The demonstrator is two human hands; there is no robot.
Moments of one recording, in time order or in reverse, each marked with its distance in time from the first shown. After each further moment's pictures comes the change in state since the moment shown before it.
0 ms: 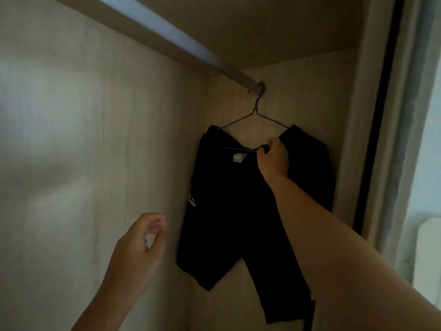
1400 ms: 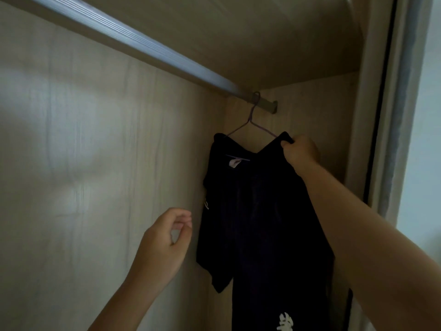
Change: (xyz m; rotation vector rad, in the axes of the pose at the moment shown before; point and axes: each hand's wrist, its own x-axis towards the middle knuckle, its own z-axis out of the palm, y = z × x) left_hand -0.013 0.053 -0.033 -0.032 0.002 0.118; right_hand -0.008 -0.067 -0.070 -0.102 -0.107 0.150
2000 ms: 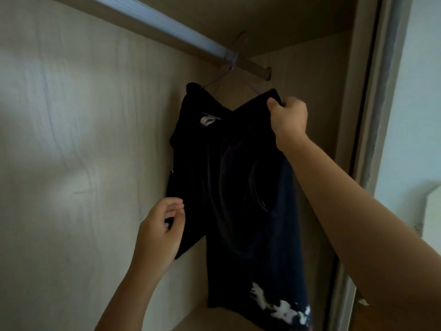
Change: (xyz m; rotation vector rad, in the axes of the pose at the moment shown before) left_hand -0.042 -0.006 -0.038 -0.056 -0.028 -0.133; right_hand -0.099 -0.040 -0.007 0.490 0.095 -0.062
